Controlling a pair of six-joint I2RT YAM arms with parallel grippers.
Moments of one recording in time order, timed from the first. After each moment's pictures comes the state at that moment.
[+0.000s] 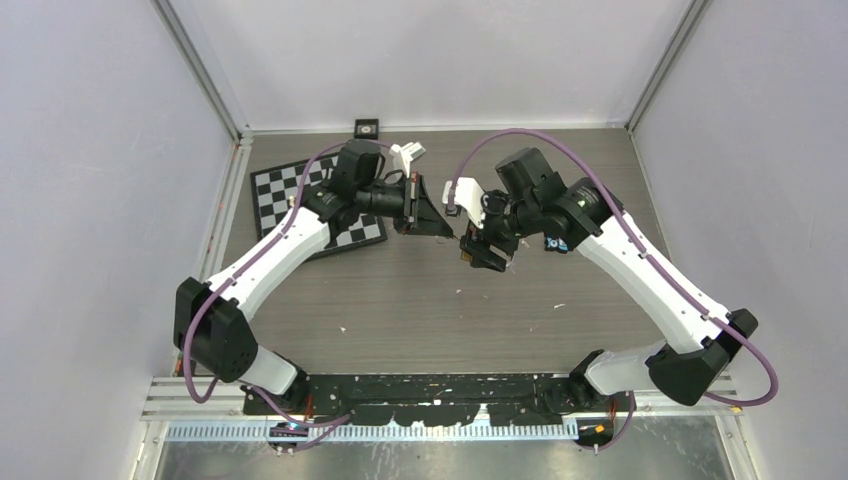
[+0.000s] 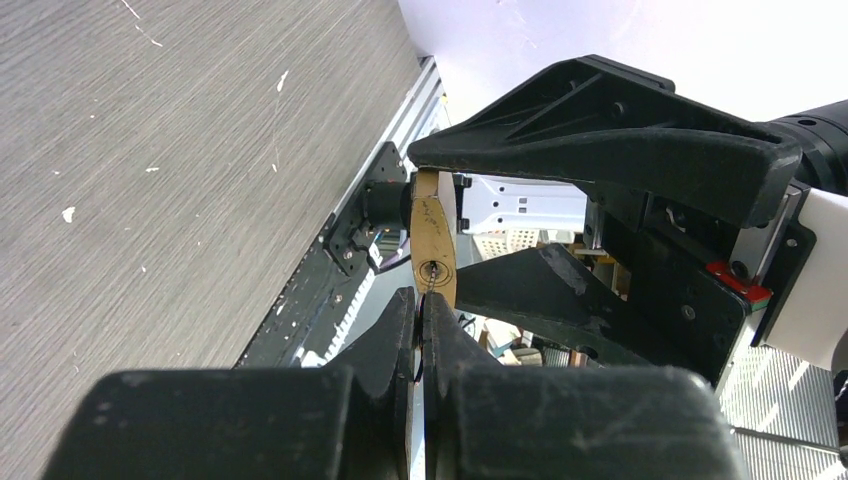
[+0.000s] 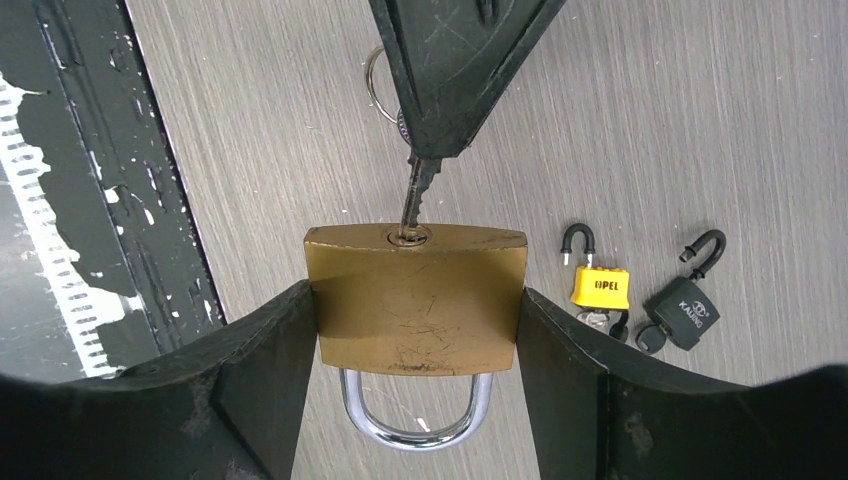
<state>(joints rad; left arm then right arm) -0.56 1.48 1.31 -0.34 0.89 -0.80 0.68 1.34 1.54 -1.08 -0.35 -0.58</state>
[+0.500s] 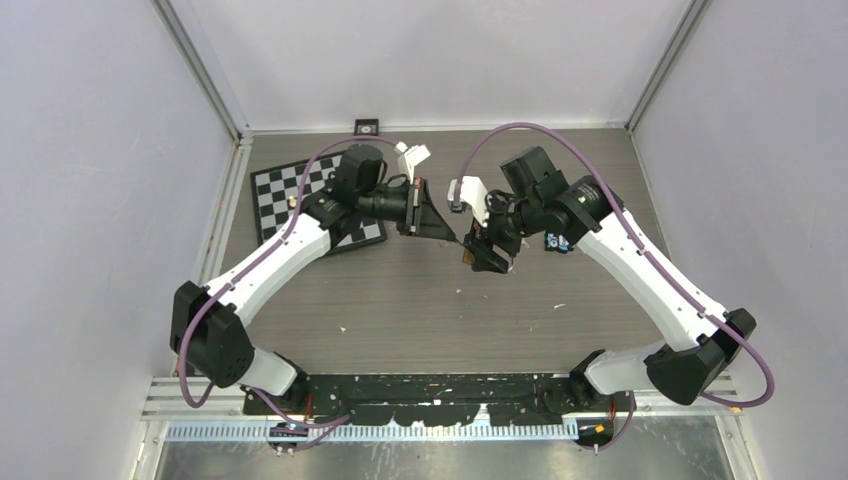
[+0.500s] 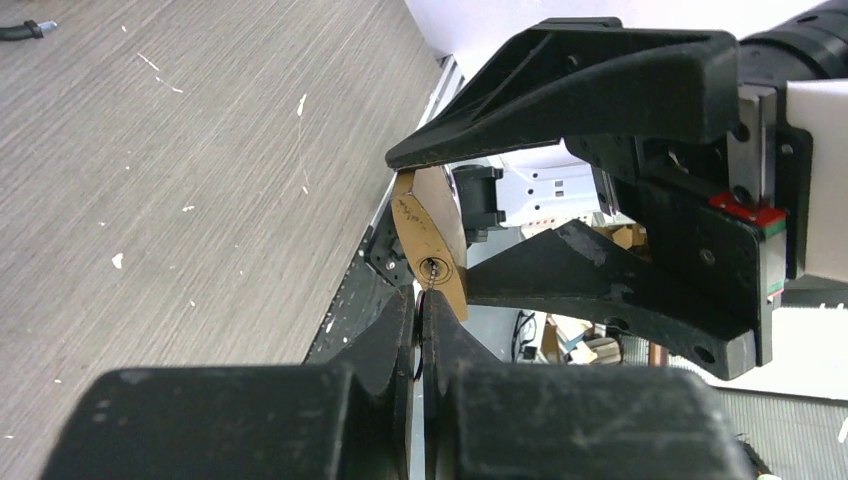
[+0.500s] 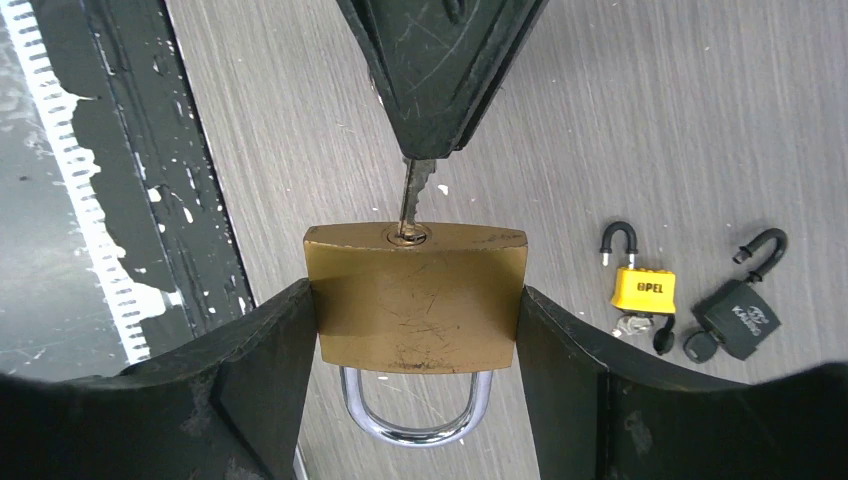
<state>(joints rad) -0.58 1.45 1.27 -0.28 0.87 -0.67 0.65 1.34 1.52 -1.09 -0.41 -0.57</state>
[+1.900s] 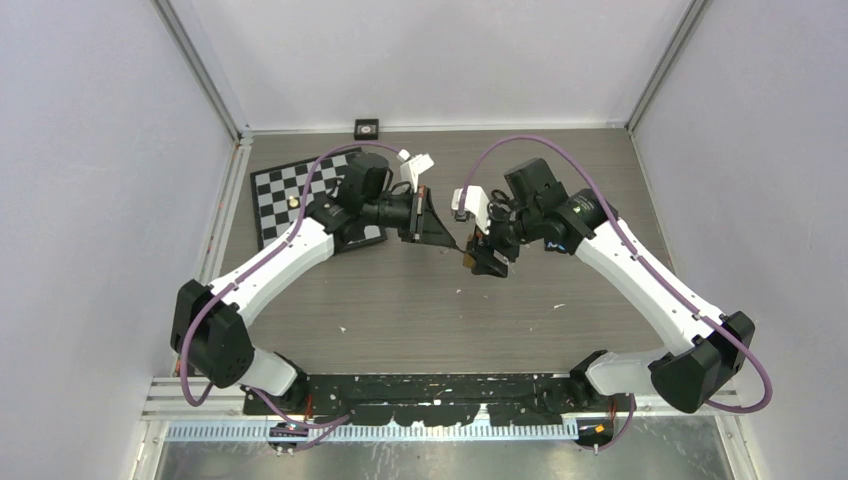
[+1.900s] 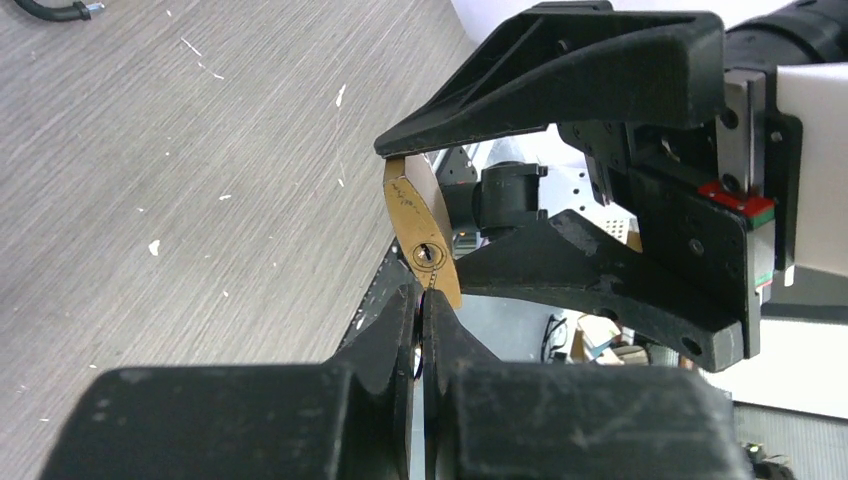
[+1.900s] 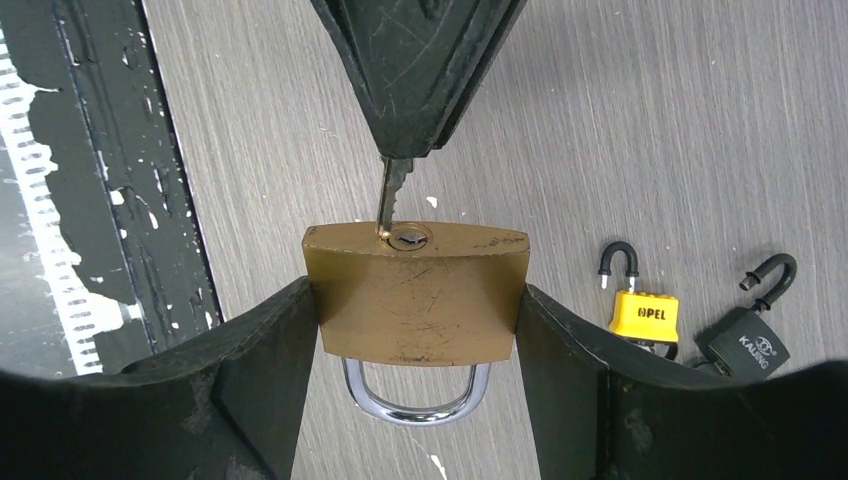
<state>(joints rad) -0.61 1.46 1.22 -0.28 0.80 -0.62 0.59 1.30 1.34 -0.94 -0.48 -0.62</state>
